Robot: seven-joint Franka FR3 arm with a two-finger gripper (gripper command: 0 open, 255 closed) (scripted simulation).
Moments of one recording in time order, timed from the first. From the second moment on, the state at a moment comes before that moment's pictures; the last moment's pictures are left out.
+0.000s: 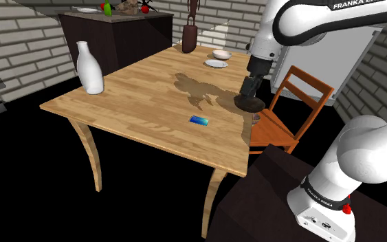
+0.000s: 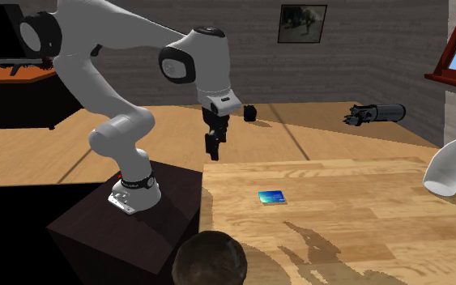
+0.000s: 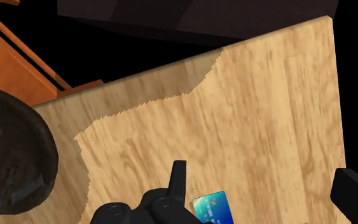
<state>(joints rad) 0.01 -0.64 -0.03 -2.57 0.10 1.93 -0.16</state>
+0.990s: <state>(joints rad) 0.04 -0.15 0.01 -2.54 0.11 2.54 -0.20</state>
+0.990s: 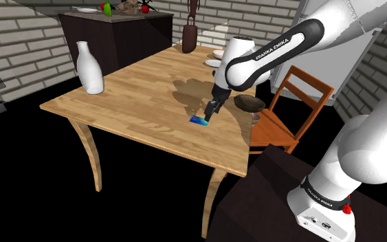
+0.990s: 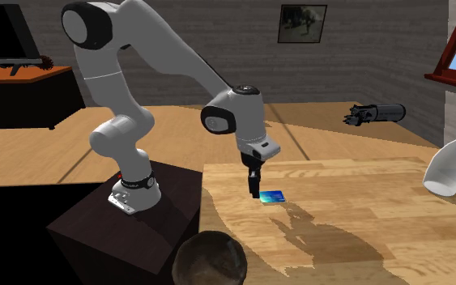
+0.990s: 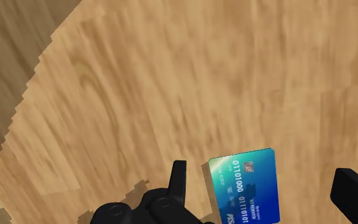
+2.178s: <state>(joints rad) 0.05 -0.05 0.01 -2.53 0.12 2.65 -0.21</state>
